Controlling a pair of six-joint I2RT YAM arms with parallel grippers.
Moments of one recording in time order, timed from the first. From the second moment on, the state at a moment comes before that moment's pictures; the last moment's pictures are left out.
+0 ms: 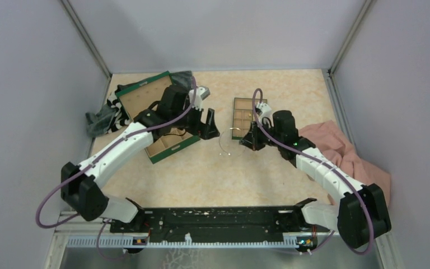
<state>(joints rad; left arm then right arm) -0.65 1.46 1.29 -0.52 0.30 -0.25 0.41 1.15 0.68 -0.07 -0.49 0.27</state>
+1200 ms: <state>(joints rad) -0.64 1.37 1.07 -0.28 0.70 0.01 0.43 1.15 0.85 -0.33 -0.71 0.12</state>
